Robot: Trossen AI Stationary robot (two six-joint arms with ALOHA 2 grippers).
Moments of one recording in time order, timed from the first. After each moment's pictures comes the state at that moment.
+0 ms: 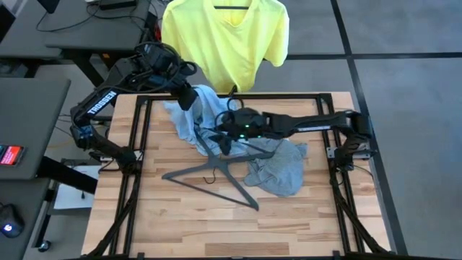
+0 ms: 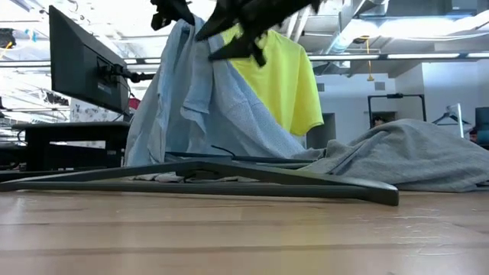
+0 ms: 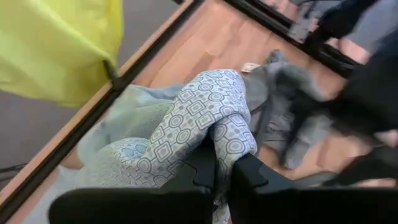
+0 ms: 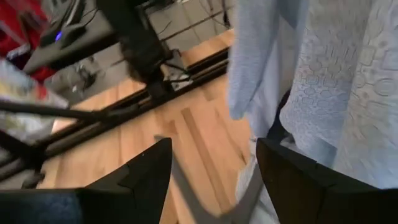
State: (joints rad) left arm 0.58 1.44 1.83 -1.16 0.23 -0.08; right arm -0.10 1.82 1.43 -0.01 0.05 0.43
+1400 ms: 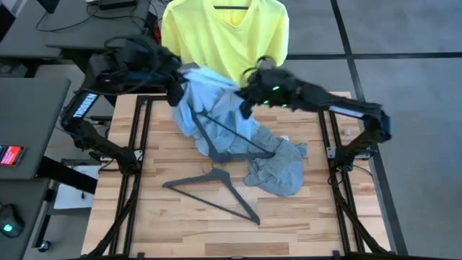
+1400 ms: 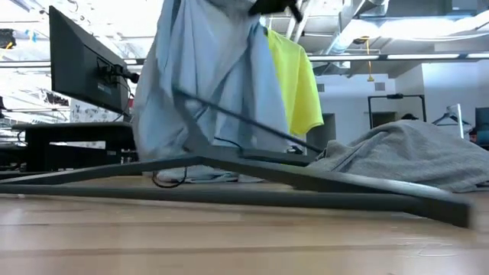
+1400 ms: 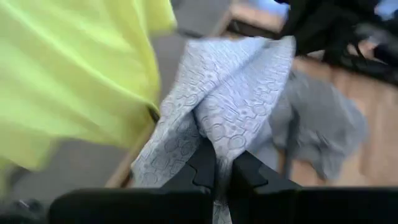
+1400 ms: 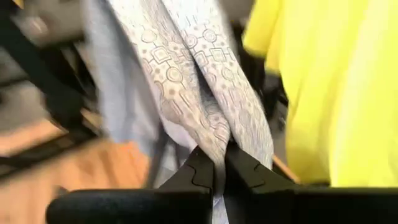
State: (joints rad) left arm 0.51 1.43 2.17 -1.25 -0.08 0.09; right arm -0.28 1.50 1.63 -0.44 0.17 0.15
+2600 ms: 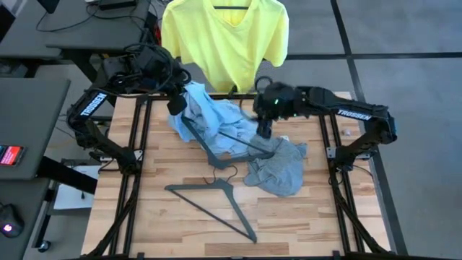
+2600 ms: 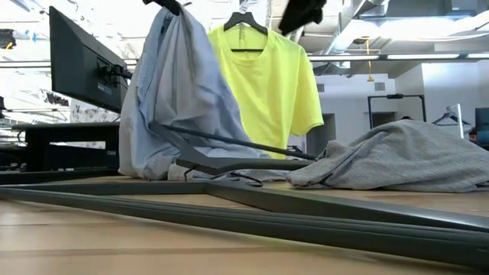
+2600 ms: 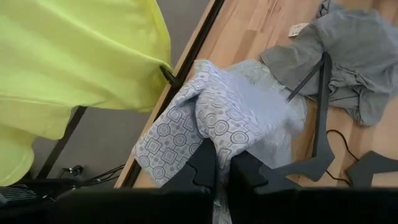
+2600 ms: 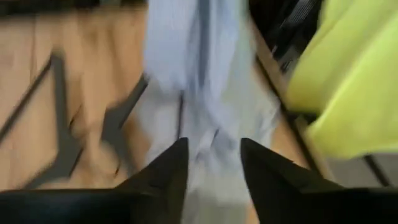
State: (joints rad) left arm 0.47 1.47 2.06 -1.40 -0.13 0.14; right arm -0.16 1.52 1.60 -0.94 0.15 0.01
